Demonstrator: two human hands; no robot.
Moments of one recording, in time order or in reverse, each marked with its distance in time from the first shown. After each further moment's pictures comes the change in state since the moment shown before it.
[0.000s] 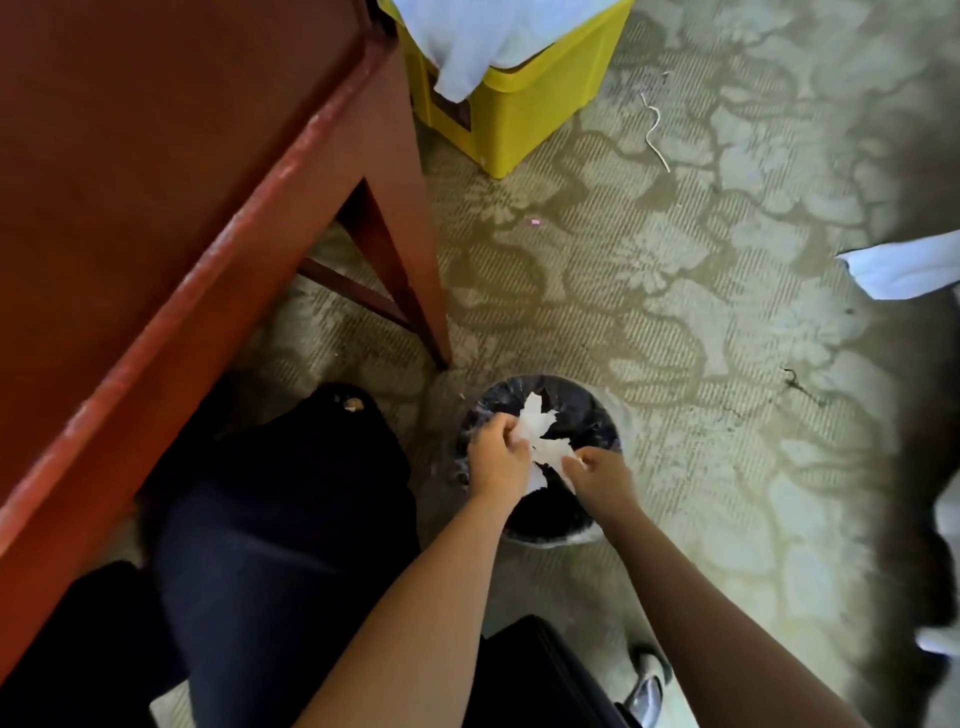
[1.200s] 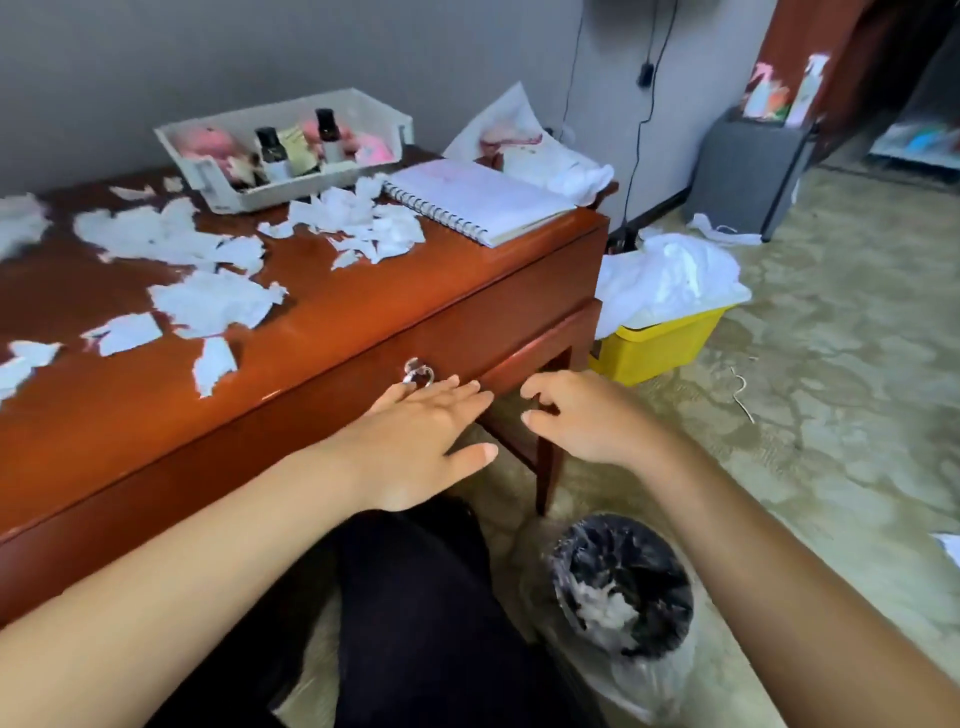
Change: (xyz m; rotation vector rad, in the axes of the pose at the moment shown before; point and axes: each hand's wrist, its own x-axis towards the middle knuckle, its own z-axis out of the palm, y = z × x) left_hand -0.282 0.066 -0.298 0.922 0.139 0.431; right_hand -0.273 -0.249 -0.078 -0.759 -0.057 -0.951
